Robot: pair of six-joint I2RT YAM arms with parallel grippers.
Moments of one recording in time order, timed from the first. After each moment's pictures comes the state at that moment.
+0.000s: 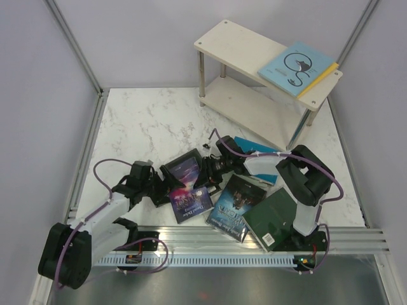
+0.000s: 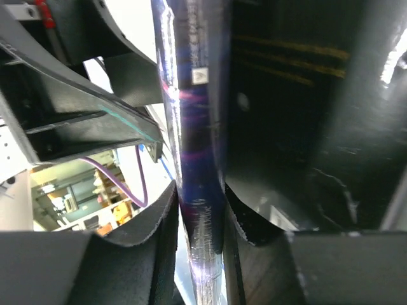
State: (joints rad) left arm -0.33 0.99 0.31 -0.22 0.38 -1.04; right arm 0.73 1.86 0.94 0.08 -0.77 0.79
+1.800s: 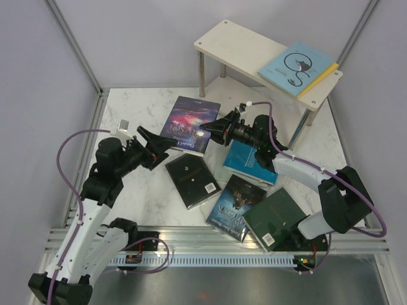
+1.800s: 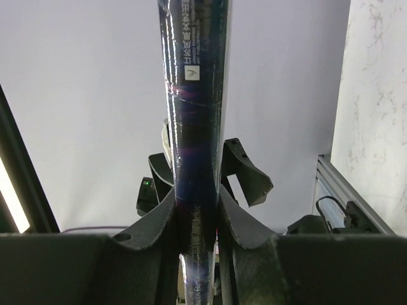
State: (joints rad) left arm -0.25 0.73 0.78 -0.35 0.40 -1.09; right arm 0.56 1.49 0.88 0.66 -0.55 1.68
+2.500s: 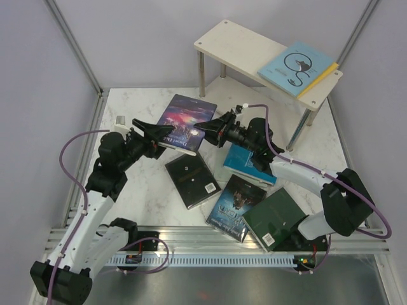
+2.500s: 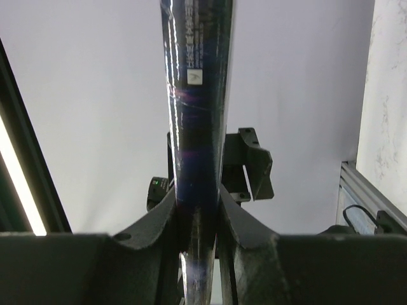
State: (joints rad) left arm -0.26 0.79 0.76 -0.14 0.31 -1.35; right arm 0.64 1.47 0.89 0.67 -0.43 1.74
